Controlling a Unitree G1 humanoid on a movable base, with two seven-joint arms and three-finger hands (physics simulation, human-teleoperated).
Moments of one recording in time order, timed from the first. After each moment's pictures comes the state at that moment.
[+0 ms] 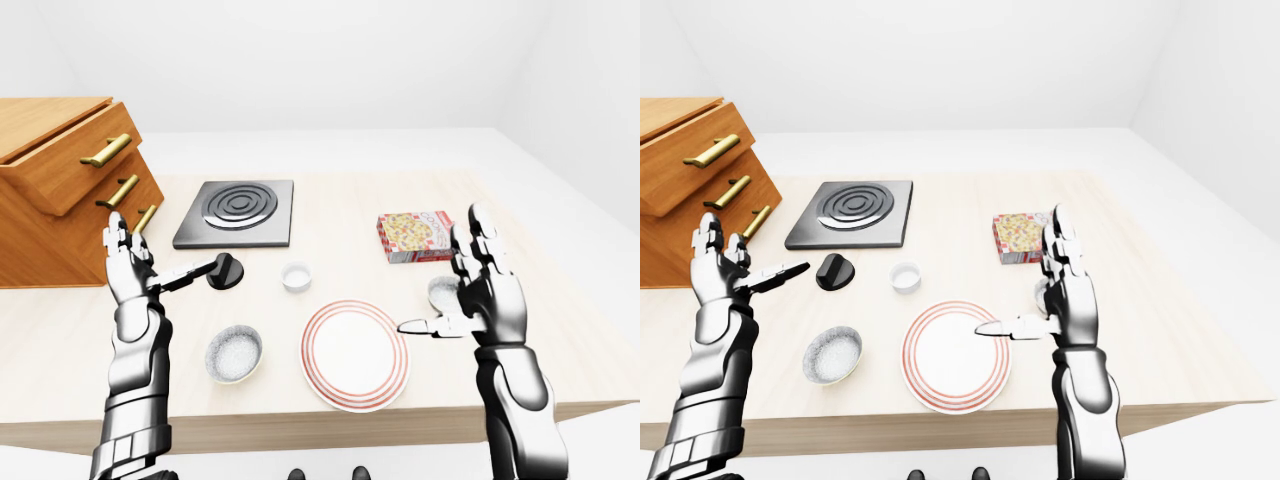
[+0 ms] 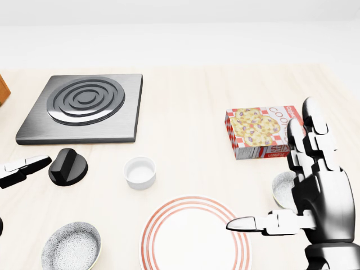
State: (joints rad) left arm -0.31 0.30 0.33 0.24 -0.25 0.01 0.17; right arm 0.11 -0.03 -0.12 -0.51 0.05 0.09 0.12
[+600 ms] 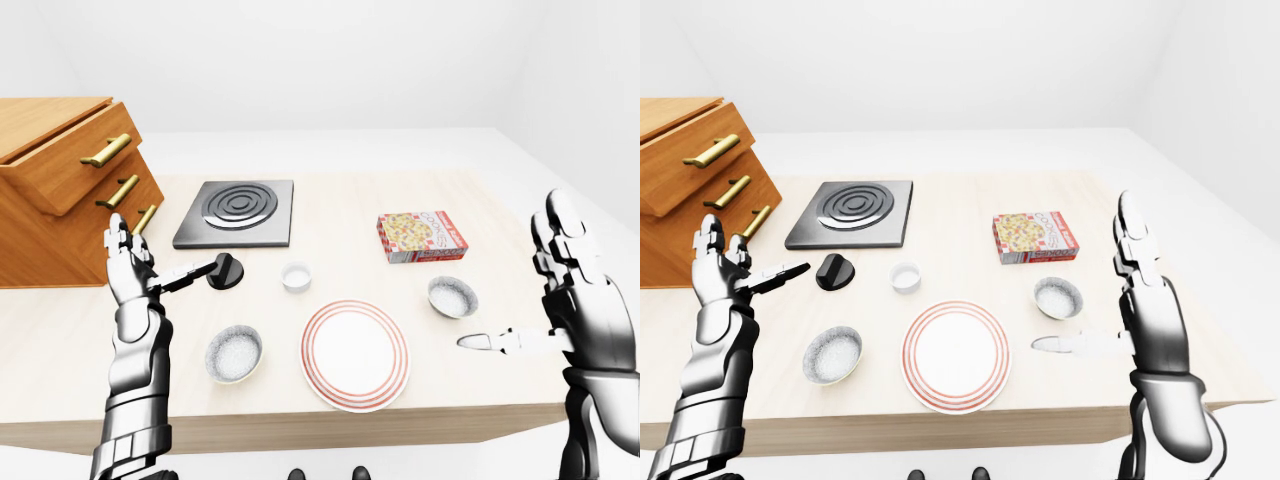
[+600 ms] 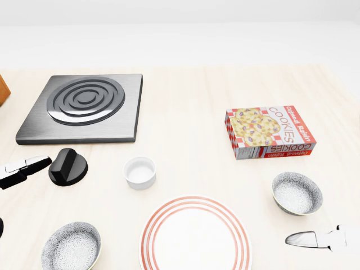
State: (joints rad) left arm -0.31 0.30 0.33 0.25 -0.26 0.01 0.17; right arm 0.15 -0.07 -0.44 -0.72 -0.10 0.09 0.36
